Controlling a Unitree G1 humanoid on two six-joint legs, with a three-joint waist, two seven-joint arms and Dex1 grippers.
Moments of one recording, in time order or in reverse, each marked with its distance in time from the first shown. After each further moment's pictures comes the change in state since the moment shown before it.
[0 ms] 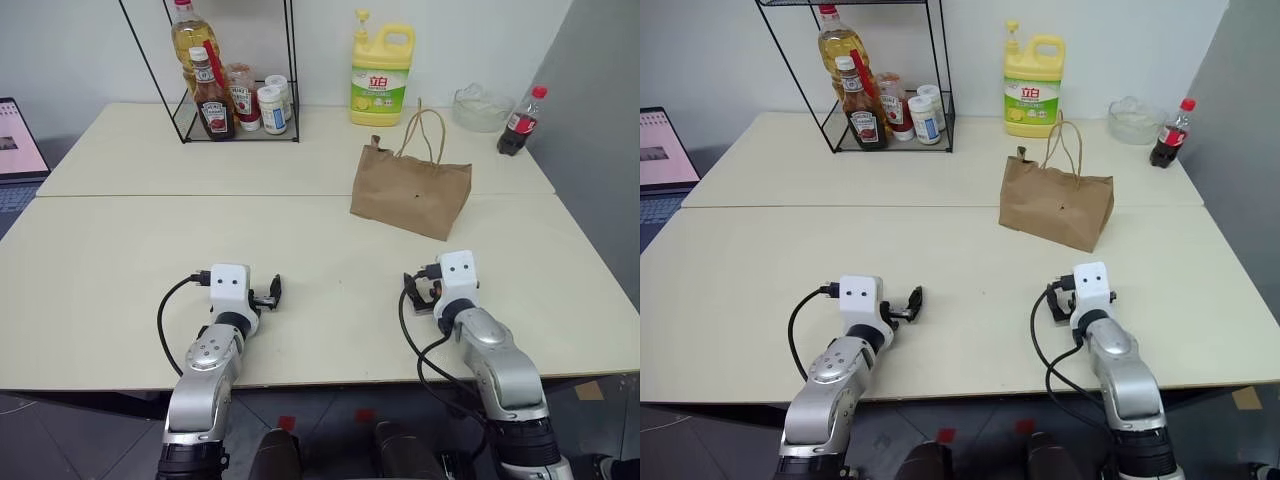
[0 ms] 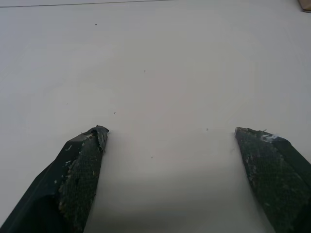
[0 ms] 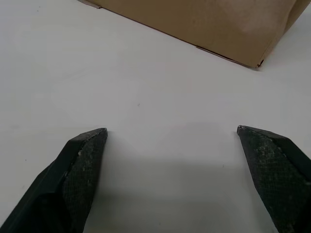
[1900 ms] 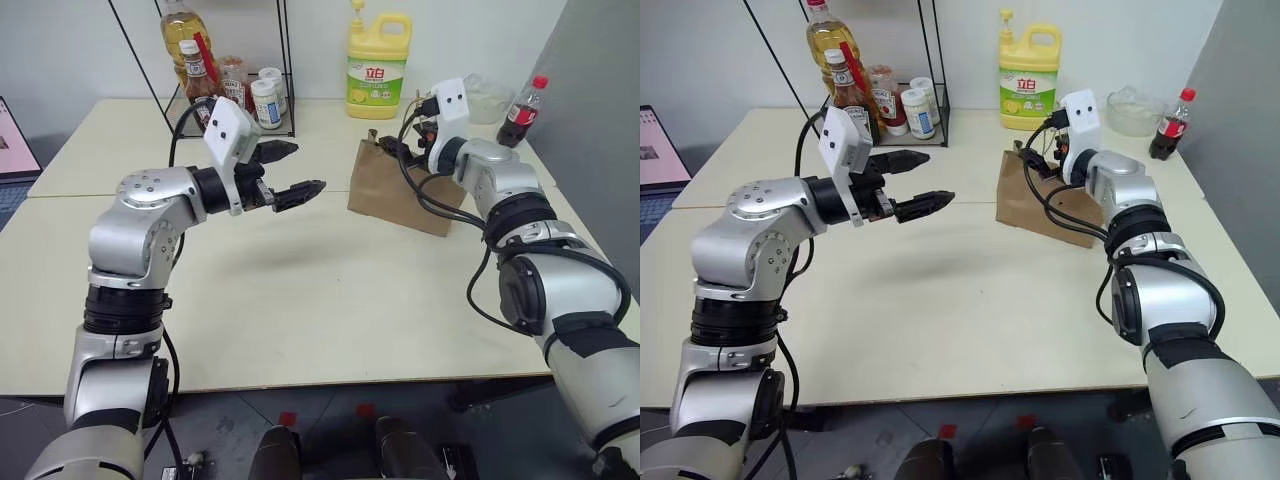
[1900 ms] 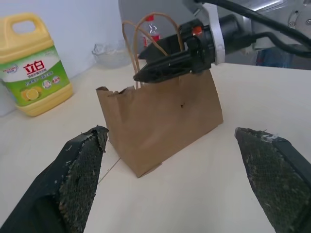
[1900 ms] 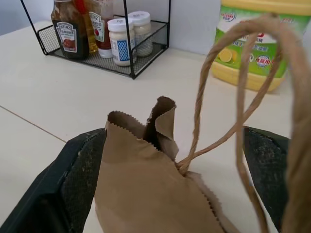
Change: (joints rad) left arm -0.739 0.464 -0.024 0.210 -0.325 0.144 -0.794; right arm -1.263 -0.166 -0.129 1.535 0.077 -0.490 0.463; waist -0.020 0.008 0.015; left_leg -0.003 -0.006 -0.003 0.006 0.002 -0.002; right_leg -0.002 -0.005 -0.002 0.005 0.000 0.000
